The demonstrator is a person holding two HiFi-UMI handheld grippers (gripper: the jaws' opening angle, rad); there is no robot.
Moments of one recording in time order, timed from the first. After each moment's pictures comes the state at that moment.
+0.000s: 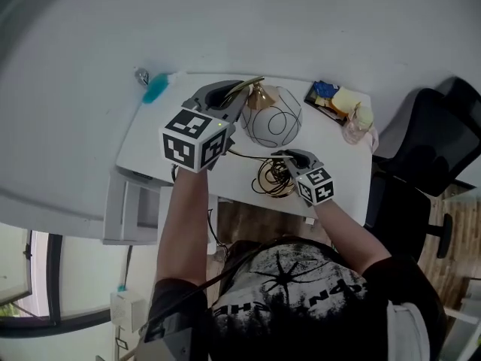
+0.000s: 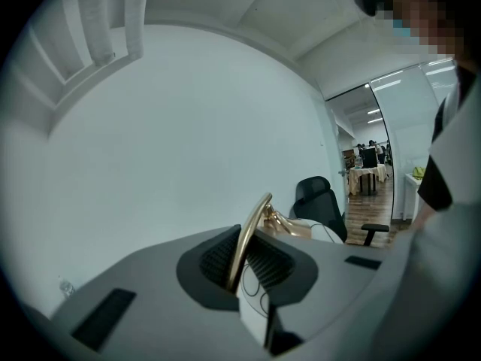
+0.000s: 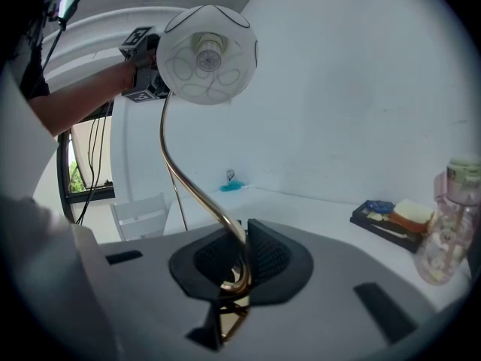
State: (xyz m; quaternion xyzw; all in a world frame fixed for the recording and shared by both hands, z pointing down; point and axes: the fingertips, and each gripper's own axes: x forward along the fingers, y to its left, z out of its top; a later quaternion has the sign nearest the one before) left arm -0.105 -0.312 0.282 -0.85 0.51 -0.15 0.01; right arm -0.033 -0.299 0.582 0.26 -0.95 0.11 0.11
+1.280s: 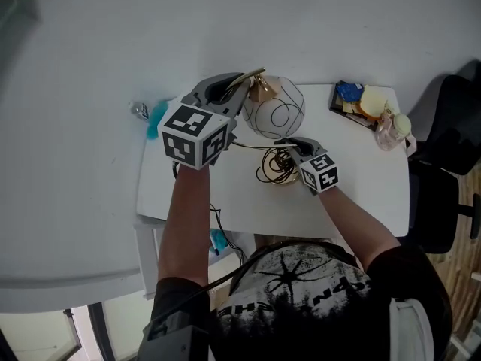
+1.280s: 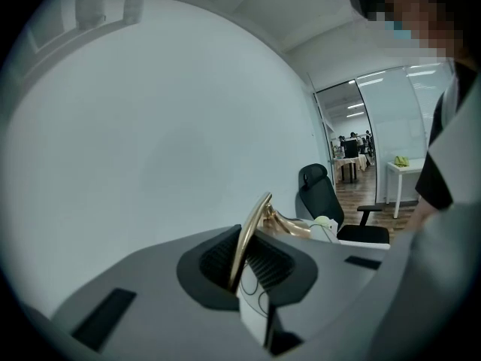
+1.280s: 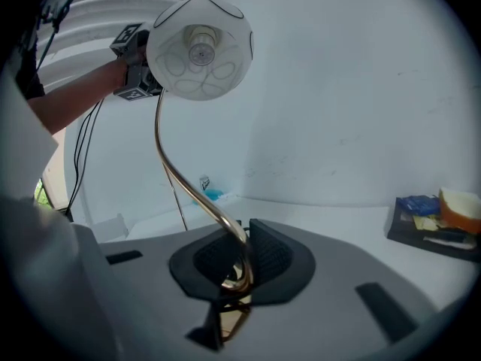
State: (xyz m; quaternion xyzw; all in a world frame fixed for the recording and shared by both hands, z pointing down) left arm -0.198 -0.449 0.297 -0.88 0.44 -0.19 0.02; right arm -0.154 -0.423 0.602 0.32 -0.93 0.16 0.08
